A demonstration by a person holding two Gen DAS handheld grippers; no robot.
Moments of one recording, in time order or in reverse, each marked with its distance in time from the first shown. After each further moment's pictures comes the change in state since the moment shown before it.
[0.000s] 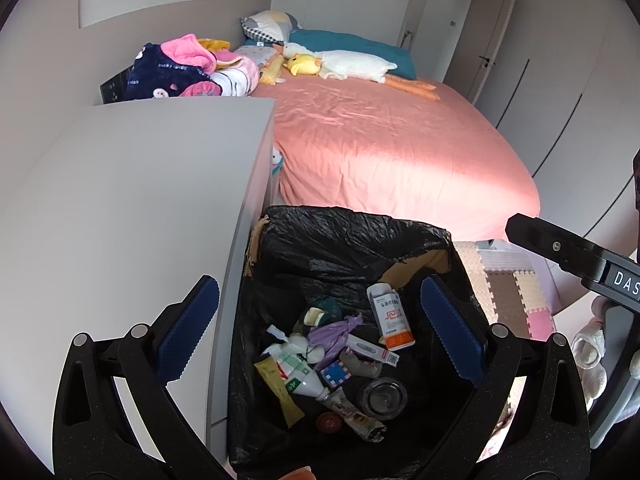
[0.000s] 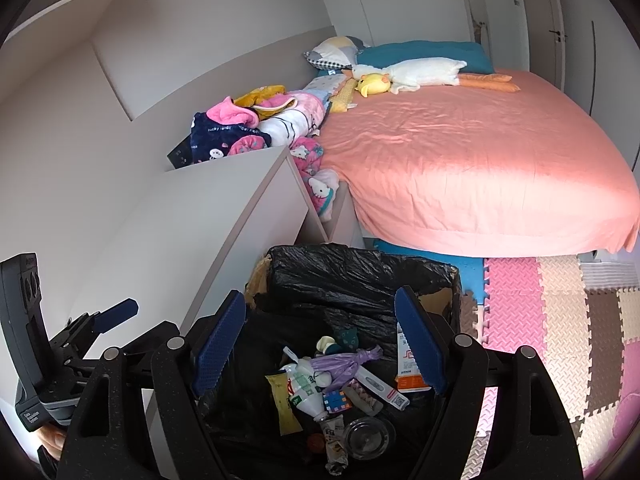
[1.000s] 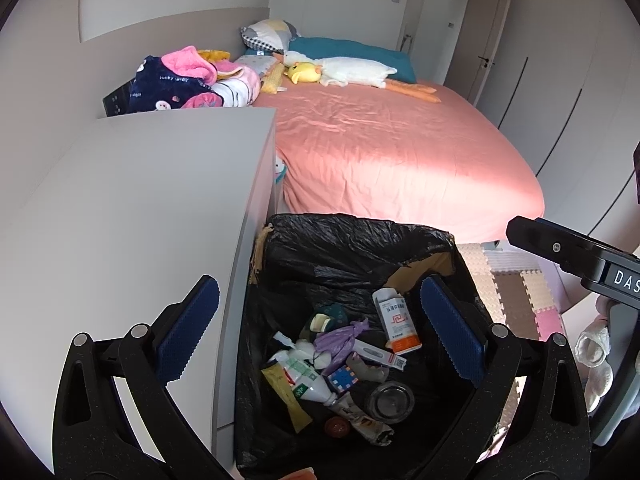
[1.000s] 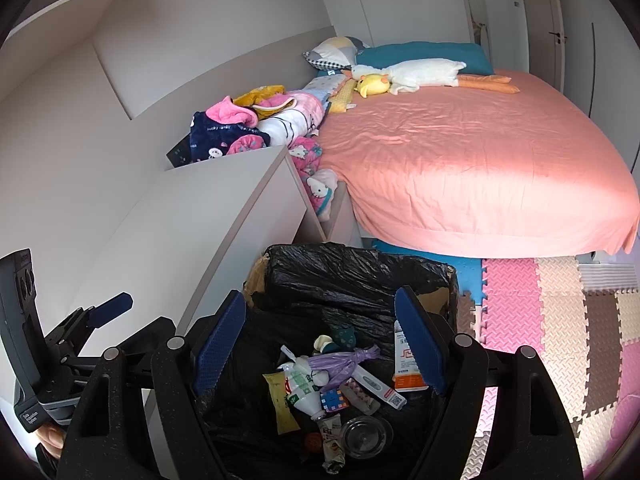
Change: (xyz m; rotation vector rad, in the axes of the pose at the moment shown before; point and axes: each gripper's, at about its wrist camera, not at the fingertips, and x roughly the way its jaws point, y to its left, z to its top) left arm -0.006 -0.004 0.000 0.033 -0.033 0.022; right arm -0.001 0.000 0.000 -0.004 0.002 -0.004
